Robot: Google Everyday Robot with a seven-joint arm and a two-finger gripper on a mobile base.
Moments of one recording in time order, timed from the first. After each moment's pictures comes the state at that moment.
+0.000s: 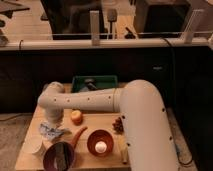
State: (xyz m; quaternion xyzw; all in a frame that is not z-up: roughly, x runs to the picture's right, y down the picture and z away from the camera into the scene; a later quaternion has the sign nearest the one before) arm -0.298 0.193 0.790 -0.28 -0.27 -0.41 0.83
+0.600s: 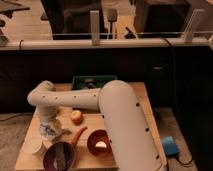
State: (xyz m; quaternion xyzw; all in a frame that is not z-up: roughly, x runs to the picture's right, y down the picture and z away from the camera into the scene) arm -0.325 0.206 0.805 -0.32 -0.26 -0.44 0.80
